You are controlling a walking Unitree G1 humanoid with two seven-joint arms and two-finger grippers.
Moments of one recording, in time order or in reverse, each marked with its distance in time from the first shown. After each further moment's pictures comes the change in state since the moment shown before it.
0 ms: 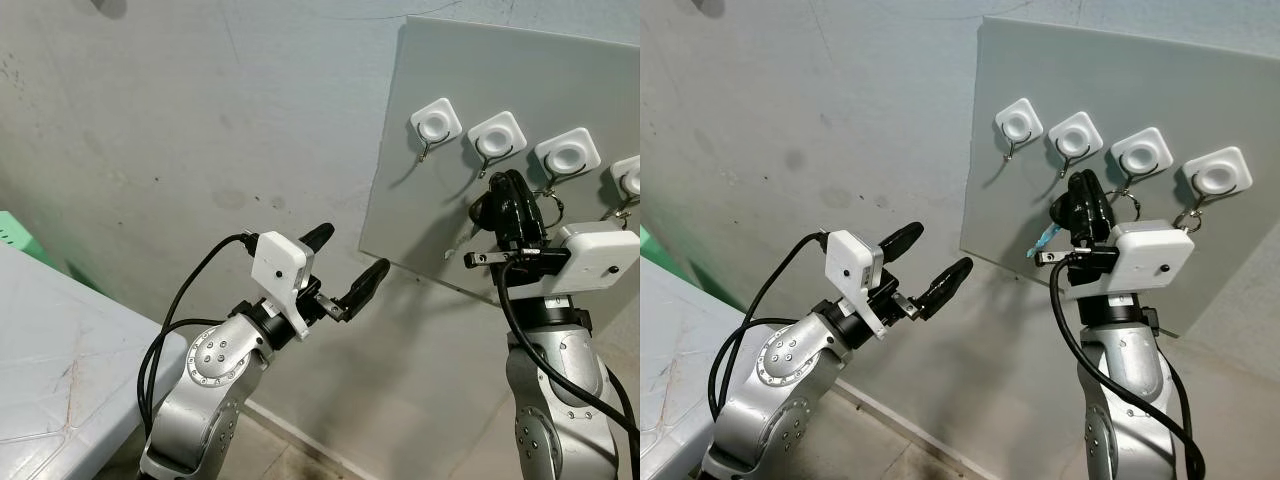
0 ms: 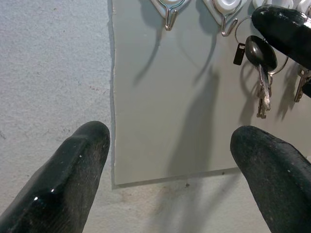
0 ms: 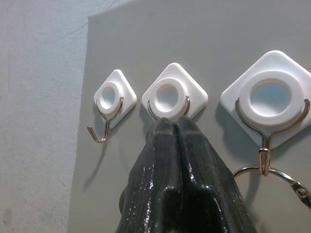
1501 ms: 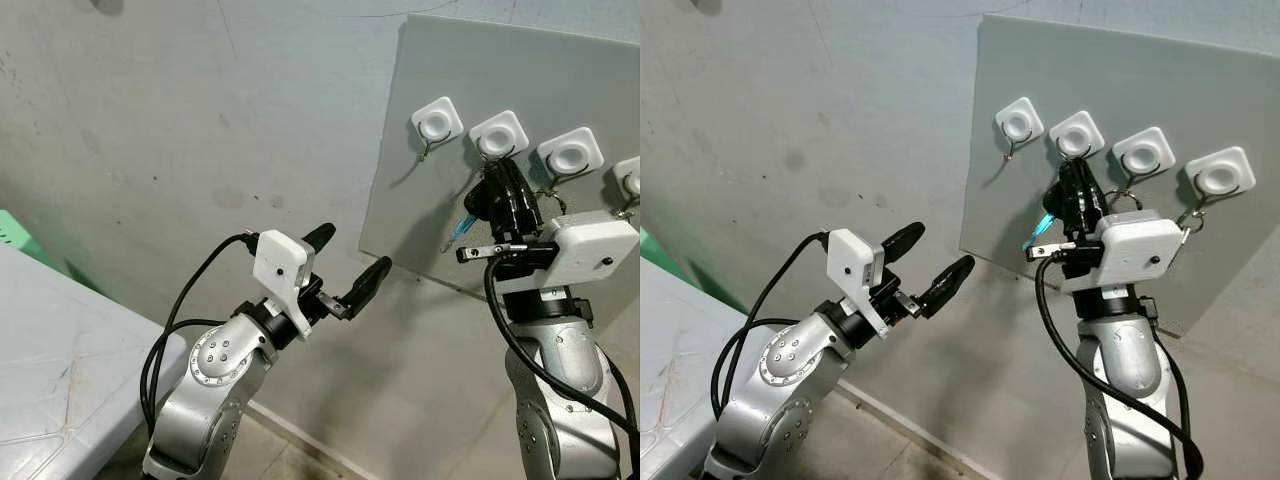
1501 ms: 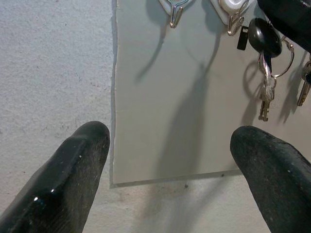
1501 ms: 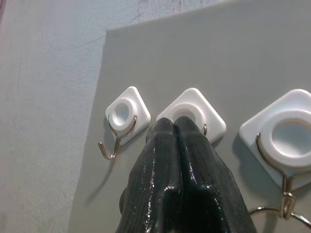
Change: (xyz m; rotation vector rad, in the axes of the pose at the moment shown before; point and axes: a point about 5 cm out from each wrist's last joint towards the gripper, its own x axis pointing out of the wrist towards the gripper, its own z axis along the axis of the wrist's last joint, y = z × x) left arm 0.001 -0.001 0.000 -0.027 0.002 0.011; right arm 0.008 0.006 0.010 -0.074 -0.045 0.045
